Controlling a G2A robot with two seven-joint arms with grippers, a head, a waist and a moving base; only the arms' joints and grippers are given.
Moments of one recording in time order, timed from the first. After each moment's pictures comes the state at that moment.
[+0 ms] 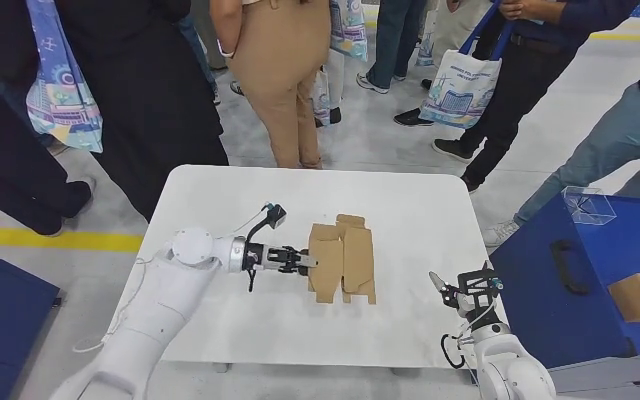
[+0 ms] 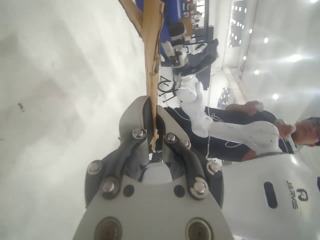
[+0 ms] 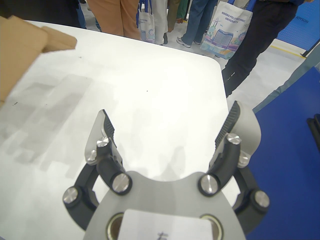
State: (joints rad) left arm 0.66 -1.31 -0.99 -0.87 -0.34 -0.41 -1.36; right arm -1.73 -1.15 1.60 -1.80 -1.33 0.00 0.00
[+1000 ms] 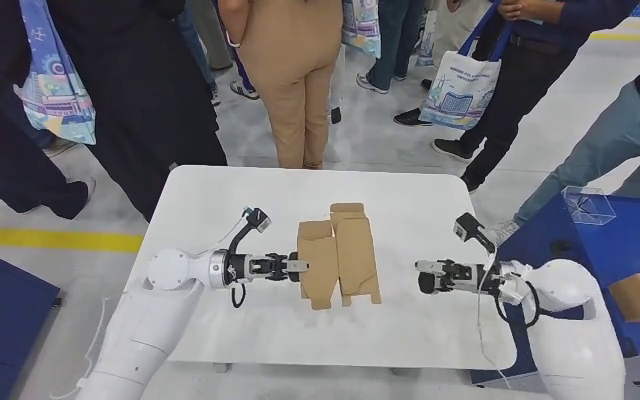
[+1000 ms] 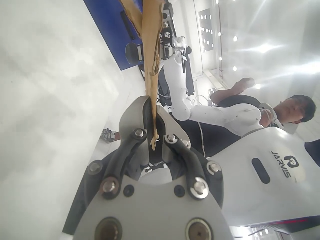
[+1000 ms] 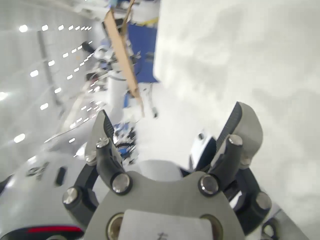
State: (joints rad) left arm 0.86 -1.25 -1.13 -1.15 -0.44 -0.43 -1.34; right arm -1.14 -1.09 1.62 -1.43 0.19 -0.03 1.53
